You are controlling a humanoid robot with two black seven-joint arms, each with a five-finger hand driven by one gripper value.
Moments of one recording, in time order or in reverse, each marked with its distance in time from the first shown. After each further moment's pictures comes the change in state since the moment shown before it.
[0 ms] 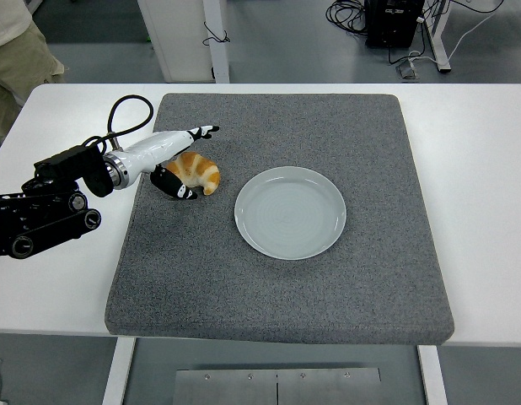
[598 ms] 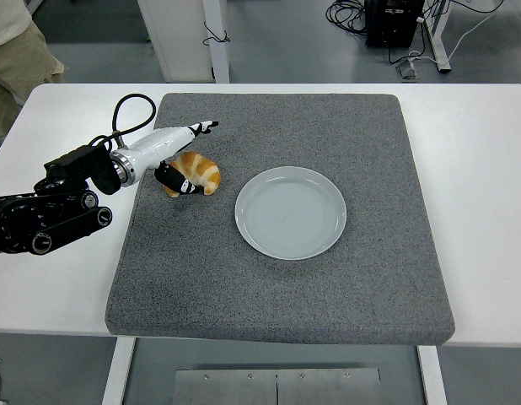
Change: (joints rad) left arm 0.012 -0.077 0.001 0.106 -0.003 0.031 -0.012; right arm 0.000 0.000 0.000 0.000 0.000 0.000 0.000
